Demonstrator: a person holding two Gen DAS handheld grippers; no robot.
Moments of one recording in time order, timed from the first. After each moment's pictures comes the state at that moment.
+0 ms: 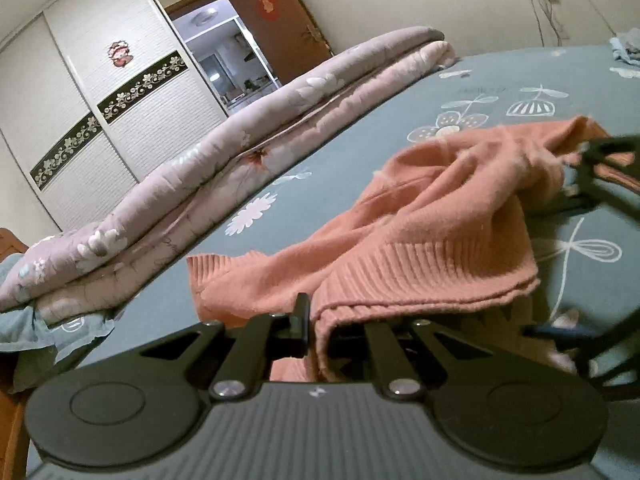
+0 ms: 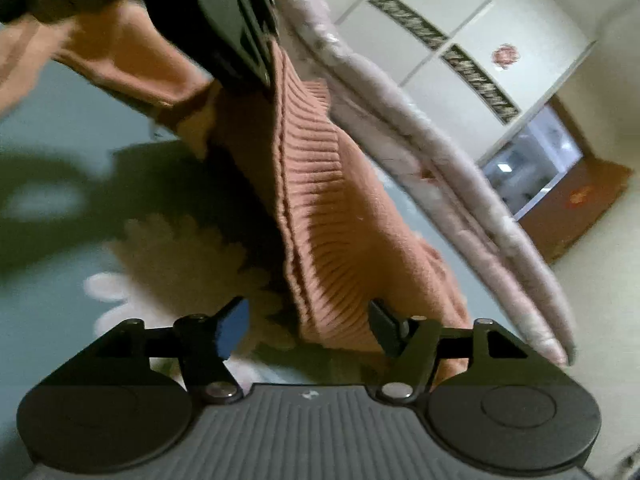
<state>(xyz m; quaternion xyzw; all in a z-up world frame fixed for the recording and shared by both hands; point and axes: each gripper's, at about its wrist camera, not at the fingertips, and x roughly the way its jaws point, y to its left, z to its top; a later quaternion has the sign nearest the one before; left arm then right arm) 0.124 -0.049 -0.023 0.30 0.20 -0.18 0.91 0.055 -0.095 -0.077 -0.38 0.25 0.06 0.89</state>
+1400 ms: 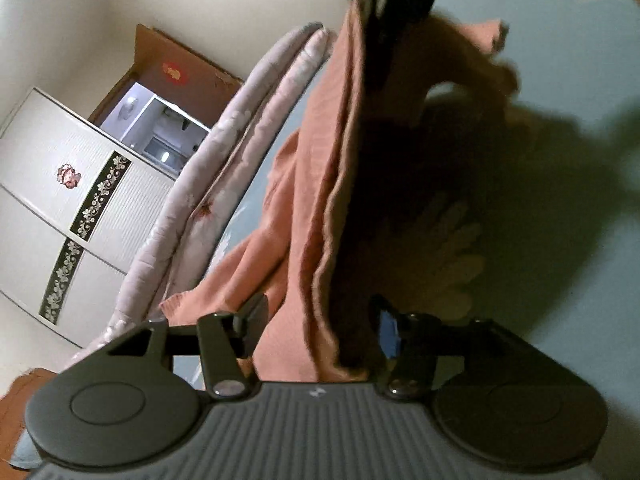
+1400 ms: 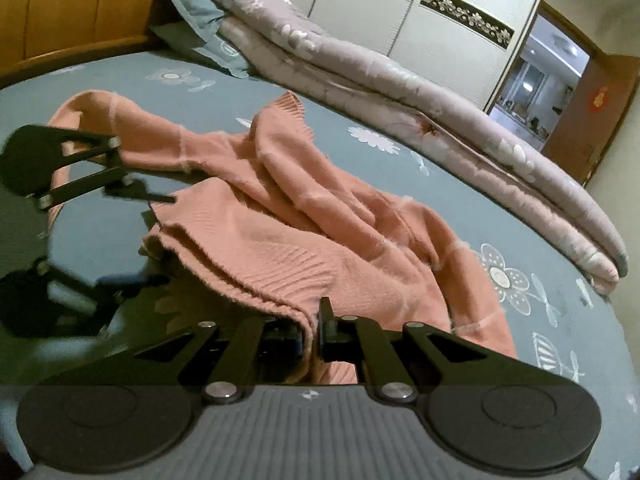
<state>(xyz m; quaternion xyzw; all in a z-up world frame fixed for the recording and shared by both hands) 0.012 -0.077 -0.099 0.51 0.12 -0.22 0.83 0.006 -0.148 0.023 -0.23 0.33 0.13 0.91</state>
